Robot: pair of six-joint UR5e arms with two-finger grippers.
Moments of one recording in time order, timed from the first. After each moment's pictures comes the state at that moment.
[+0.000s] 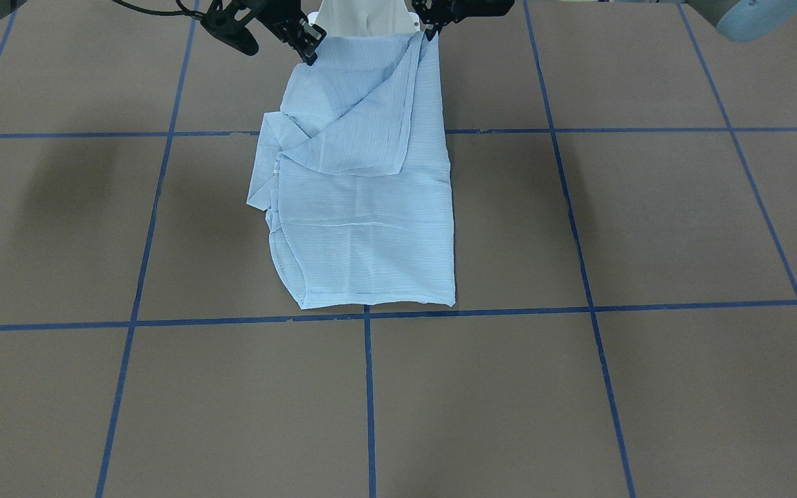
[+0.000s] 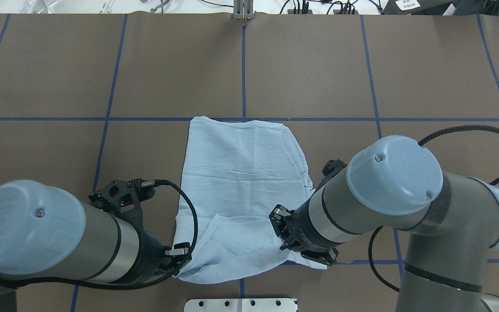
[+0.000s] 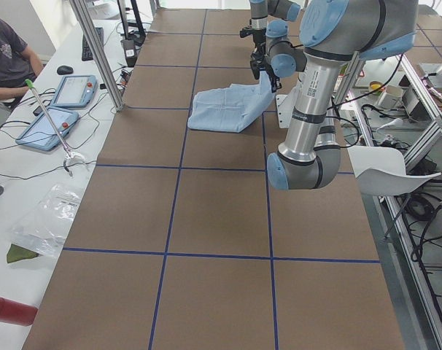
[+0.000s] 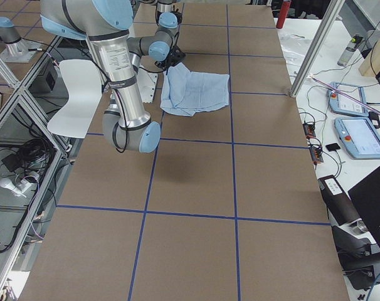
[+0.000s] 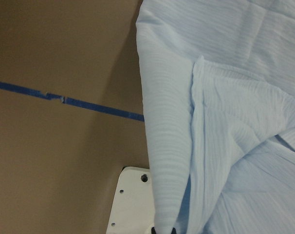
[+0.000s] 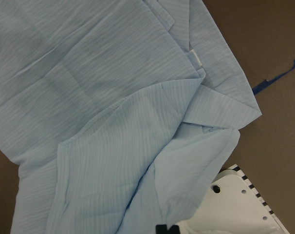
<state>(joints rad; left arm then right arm) -0.29 -2.03 -2.35 -1.31 -1.90 -1.65 0.37 -1.08 2.22 -1.75 2.03 2.04</state>
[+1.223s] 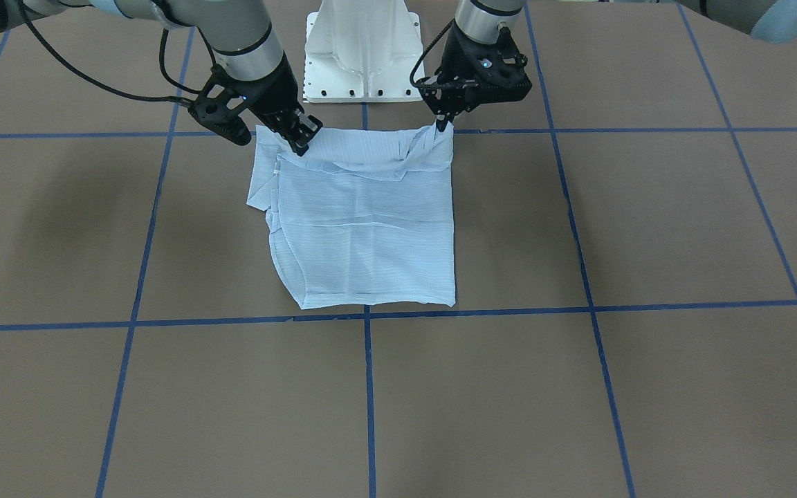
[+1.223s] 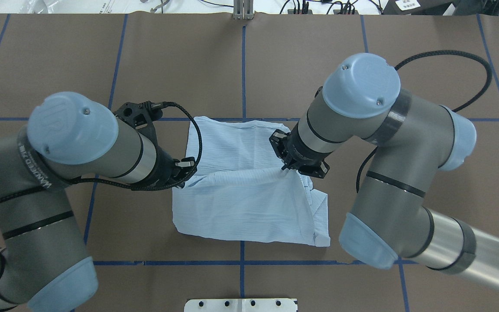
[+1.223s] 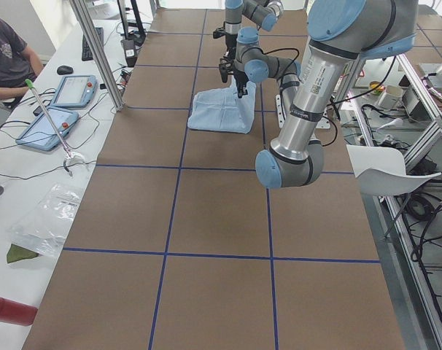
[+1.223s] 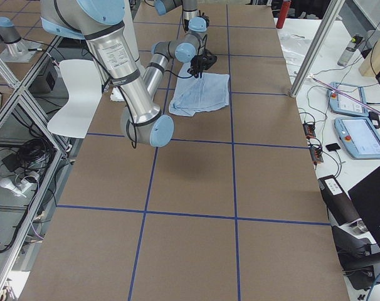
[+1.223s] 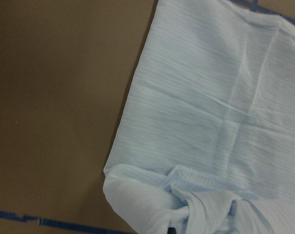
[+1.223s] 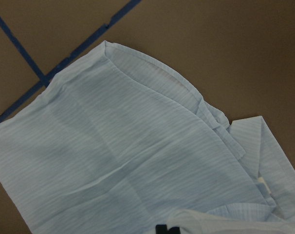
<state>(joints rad) -0.53 -2.10 -2.07 -1.49 -1.90 -1.51 0.60 -0.96 1.93 -1.68 2.02 1.83</state>
